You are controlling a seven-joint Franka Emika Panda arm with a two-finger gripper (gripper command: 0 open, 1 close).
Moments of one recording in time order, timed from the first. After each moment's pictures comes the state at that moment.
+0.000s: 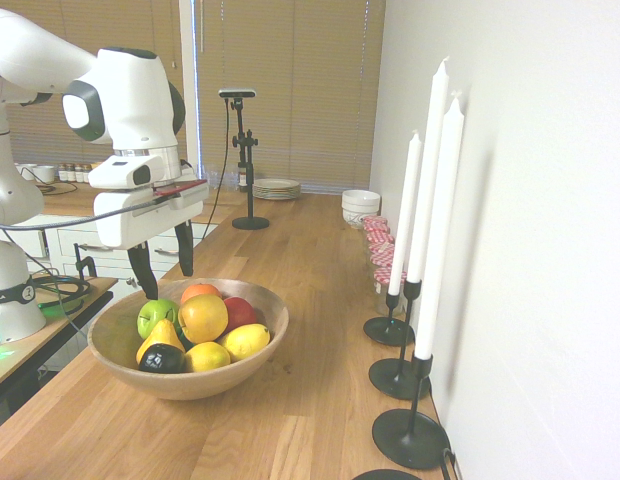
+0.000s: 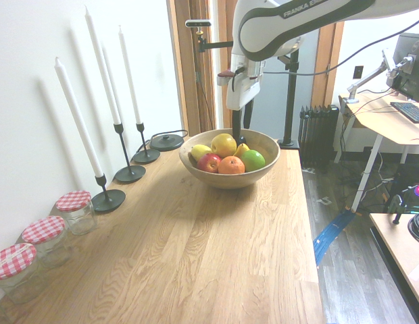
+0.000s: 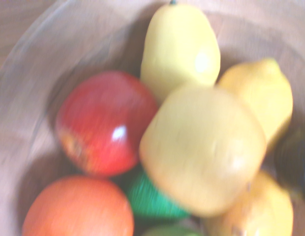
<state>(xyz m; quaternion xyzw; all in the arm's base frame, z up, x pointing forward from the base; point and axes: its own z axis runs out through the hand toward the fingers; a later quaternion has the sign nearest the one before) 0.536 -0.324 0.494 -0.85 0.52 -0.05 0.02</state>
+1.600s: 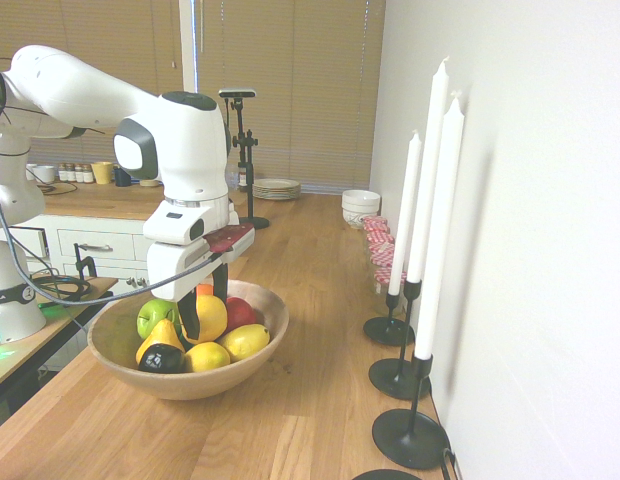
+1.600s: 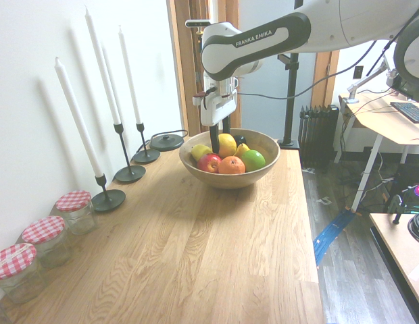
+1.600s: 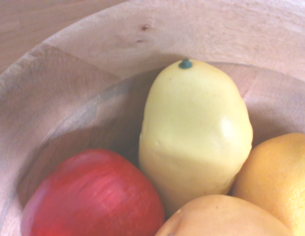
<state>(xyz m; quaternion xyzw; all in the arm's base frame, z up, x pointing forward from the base) 0.603 -0.348 0.445 -0.86 0.51 0.00 0.03</state>
